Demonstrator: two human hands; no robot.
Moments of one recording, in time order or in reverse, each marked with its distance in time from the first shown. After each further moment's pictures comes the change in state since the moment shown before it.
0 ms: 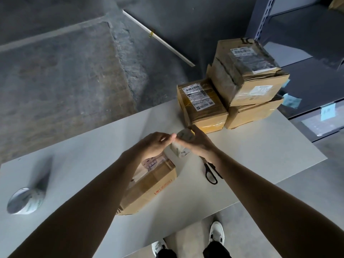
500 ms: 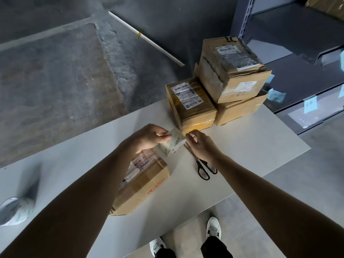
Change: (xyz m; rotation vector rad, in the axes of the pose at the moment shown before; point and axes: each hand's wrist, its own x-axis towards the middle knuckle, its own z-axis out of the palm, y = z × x) left_hand 0.012 0.027 -0.009 -0.131 -0.046 0.004; right_hand -0.026 0.028 -0.021 -0.279 0.120 -0.039
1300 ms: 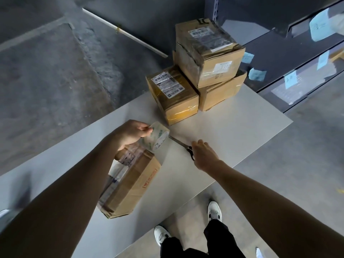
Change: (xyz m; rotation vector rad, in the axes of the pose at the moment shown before) left_hand -0.004 -0.003 -0.001 -0.025 0.023 -0.154; right_hand -0.054 0.053 0.021 -0.489 -0.040 0.094
